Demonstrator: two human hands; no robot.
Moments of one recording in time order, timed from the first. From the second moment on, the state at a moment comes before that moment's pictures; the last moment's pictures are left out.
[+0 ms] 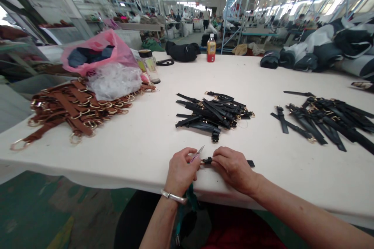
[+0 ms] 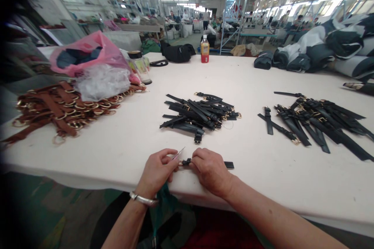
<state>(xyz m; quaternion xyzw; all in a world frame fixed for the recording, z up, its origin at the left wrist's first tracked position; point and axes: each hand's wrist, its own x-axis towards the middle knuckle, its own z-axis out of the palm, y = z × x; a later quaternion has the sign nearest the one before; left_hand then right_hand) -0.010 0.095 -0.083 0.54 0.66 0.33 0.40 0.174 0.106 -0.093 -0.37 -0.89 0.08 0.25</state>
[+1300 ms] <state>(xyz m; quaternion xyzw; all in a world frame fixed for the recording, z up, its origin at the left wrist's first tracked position) -0.002 0.070 -0.072 0.58 0.68 0.36 0.27 0.181 0.119 -0.096 -0.38 -0.82 0.27 0.34</state>
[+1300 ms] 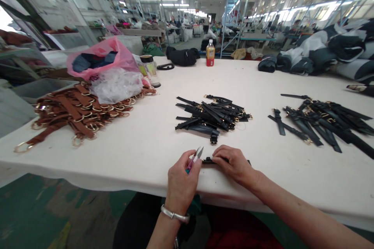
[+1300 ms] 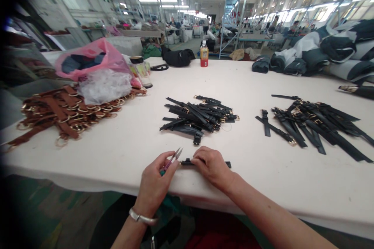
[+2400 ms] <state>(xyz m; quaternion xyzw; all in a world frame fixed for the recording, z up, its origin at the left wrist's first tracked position) 0.037 0.040 -0.032 0.69 0.70 0.06 0.15 0.177 0.108 -0.096 -0.40 -0.77 0.33 0.38</state>
